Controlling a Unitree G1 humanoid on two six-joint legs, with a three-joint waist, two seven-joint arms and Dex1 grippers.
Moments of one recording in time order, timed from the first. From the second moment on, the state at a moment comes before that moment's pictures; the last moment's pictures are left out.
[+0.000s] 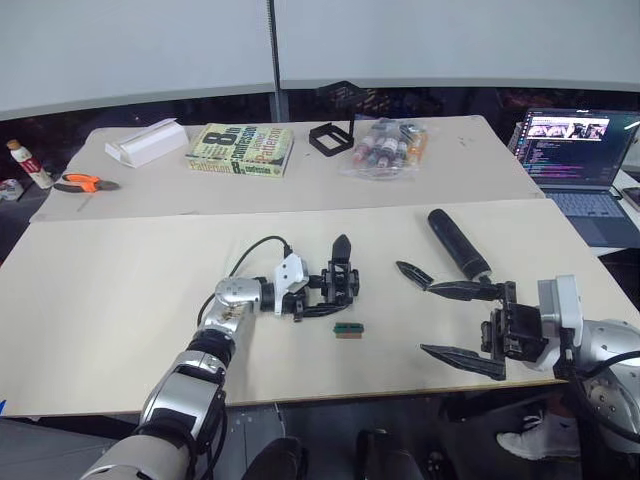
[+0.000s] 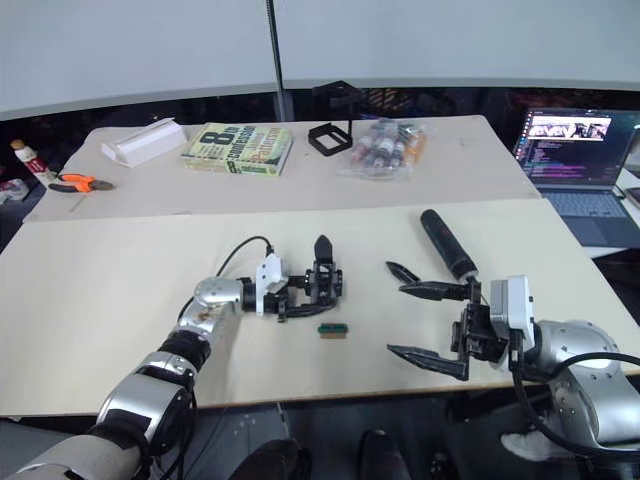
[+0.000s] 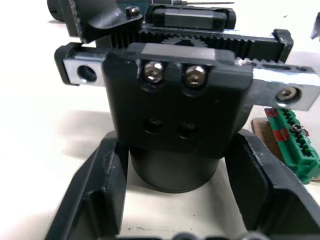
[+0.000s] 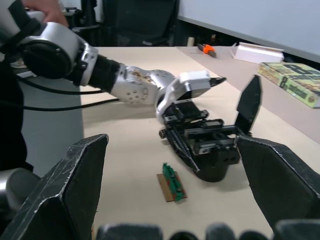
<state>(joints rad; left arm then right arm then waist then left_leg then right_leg) -0.72 0.24 -0.12 0.92 -0.15 -0.36 -1.25 -0.01 -0.76 -0.24 -0.36 0.68 0.16 1.21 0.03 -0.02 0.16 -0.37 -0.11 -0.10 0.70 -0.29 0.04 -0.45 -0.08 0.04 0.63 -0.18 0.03</state>
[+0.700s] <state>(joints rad) -0.03 0.56 0.14 -0.35 -0.52 0.20 -0.97 -0.88 -0.86 0.49 0.15 0.16 0.83 1.04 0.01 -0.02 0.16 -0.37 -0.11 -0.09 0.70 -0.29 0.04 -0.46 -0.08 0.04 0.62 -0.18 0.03</state>
